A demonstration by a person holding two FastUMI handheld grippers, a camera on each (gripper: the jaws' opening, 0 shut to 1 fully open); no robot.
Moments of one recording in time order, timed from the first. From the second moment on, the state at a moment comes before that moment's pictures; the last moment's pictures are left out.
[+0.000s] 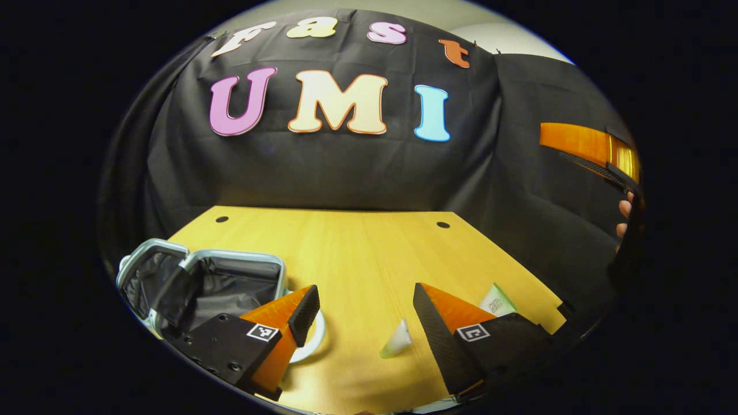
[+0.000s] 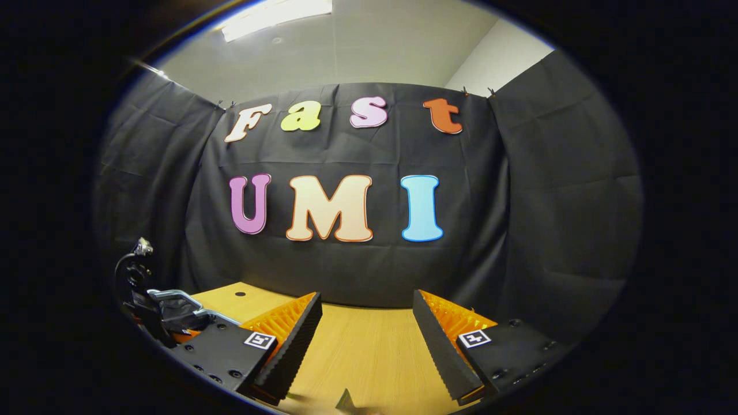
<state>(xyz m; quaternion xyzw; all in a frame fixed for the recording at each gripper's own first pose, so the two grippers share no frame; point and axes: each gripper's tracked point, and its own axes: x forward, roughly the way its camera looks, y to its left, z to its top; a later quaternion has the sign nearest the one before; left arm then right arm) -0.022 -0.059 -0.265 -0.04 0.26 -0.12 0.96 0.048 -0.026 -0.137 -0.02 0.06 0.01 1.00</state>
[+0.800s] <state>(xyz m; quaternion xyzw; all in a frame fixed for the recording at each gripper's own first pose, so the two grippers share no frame) -0.046 -0.081 -0.384 -0.04 0.35 -0.10 0.93 0.017 -0.026 -0.210 -0.05 0.12 0.03 0.99</state>
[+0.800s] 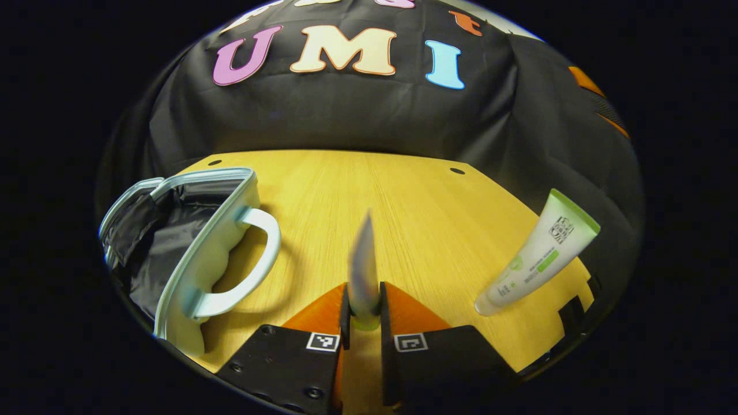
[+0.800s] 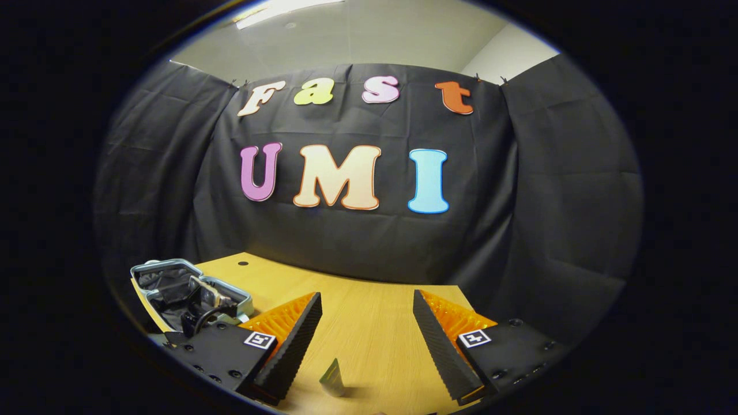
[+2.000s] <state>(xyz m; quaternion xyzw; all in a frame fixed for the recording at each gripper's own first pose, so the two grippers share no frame) -0.051 0.092 -0.271 -0.01 0.37 0.05 0.93 -0.026 0.014 -0.447 0.02 0.36 0.11 0.92</state>
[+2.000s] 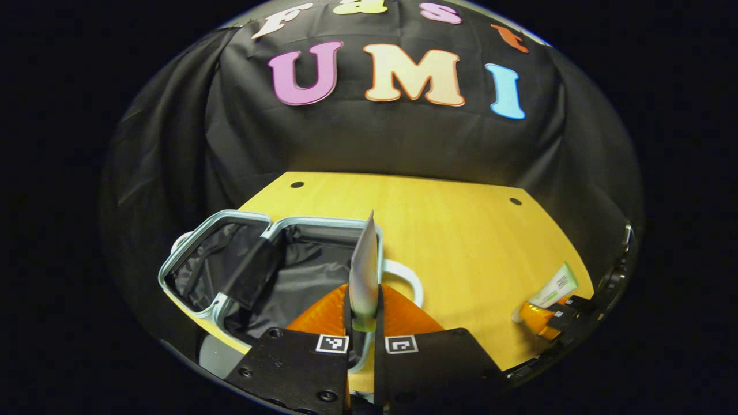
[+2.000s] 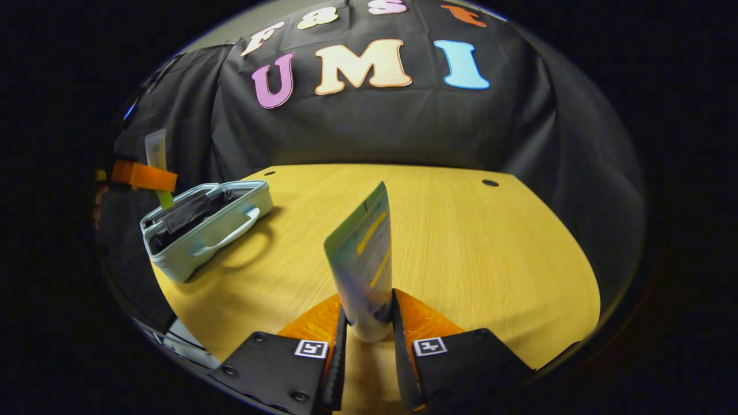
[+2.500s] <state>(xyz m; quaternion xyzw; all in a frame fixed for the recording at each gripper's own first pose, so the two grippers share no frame) -0.066 0.191 -0.363 0.00 0.54 0.08 0.84 0.002 0.117 -0.346 0.11 0.37 0.20 0.90</state>
